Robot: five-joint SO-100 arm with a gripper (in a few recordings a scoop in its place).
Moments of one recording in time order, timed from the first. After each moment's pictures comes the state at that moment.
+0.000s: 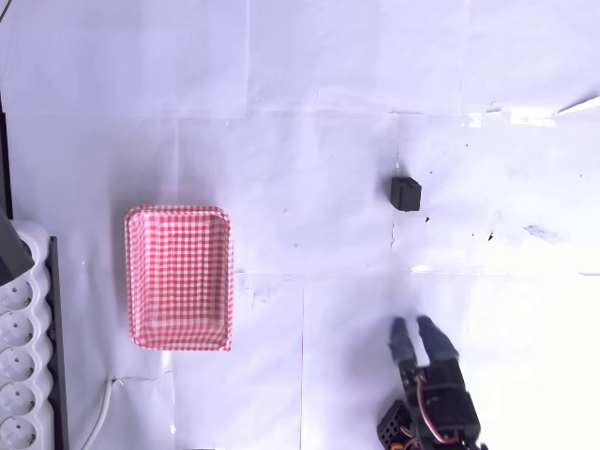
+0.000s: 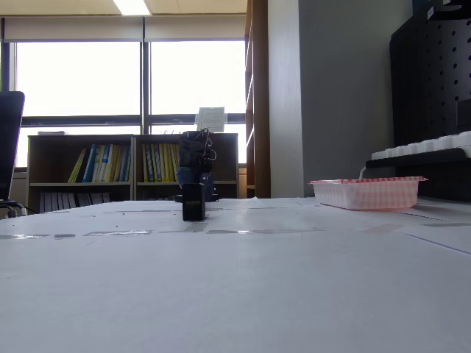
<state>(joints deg) -11.8 34.0 7.7 20.5 2.5</state>
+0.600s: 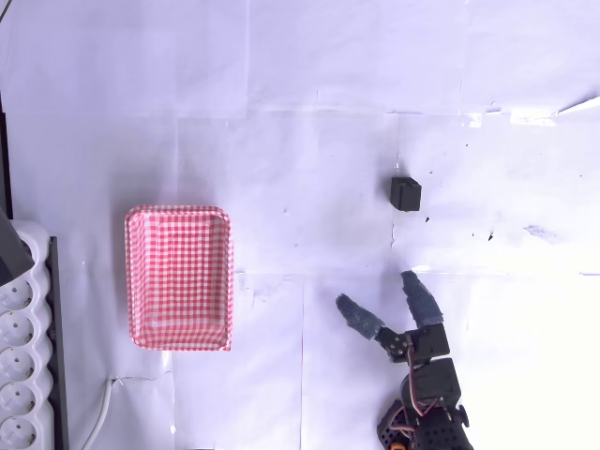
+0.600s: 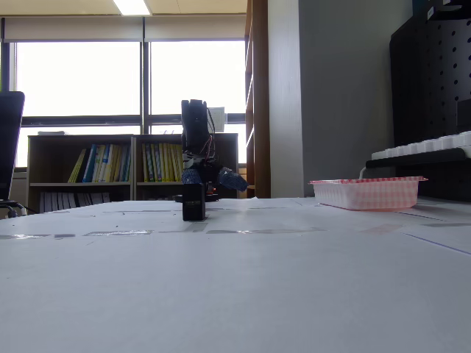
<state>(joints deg) -13.1 80.3 2.3 -52.6 -3.8</state>
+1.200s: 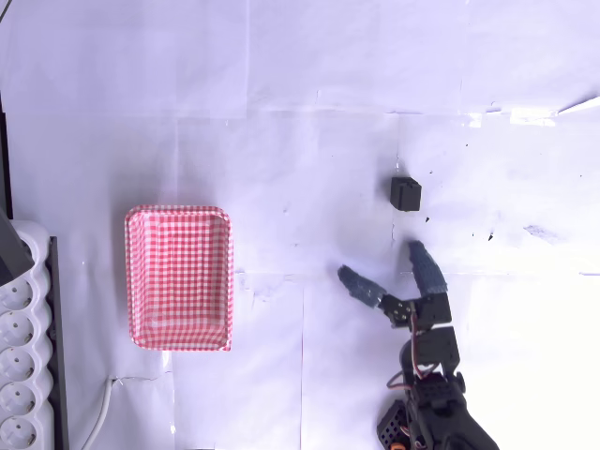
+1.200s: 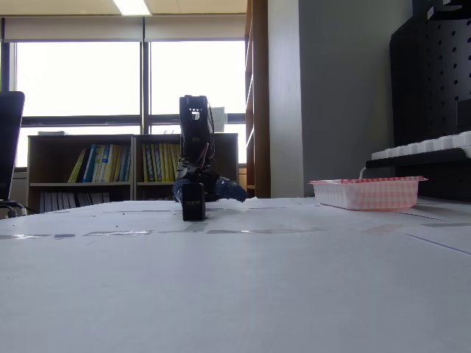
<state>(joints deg) -10.4 107.4 23.8 -60.6 -3.2</state>
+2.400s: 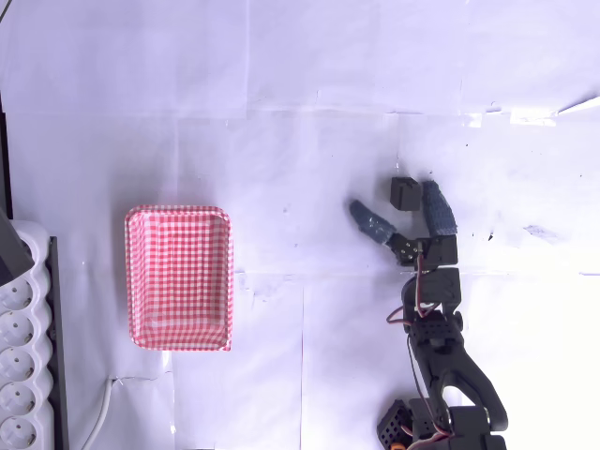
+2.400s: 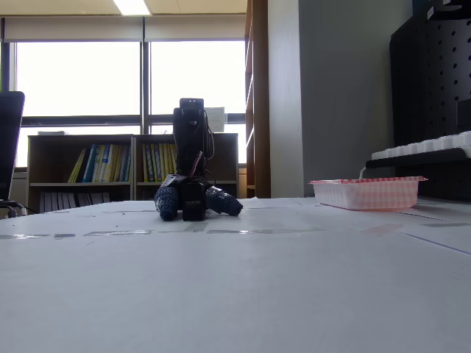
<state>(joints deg) -5.8 130.0 55.8 -61.5 -0.2</state>
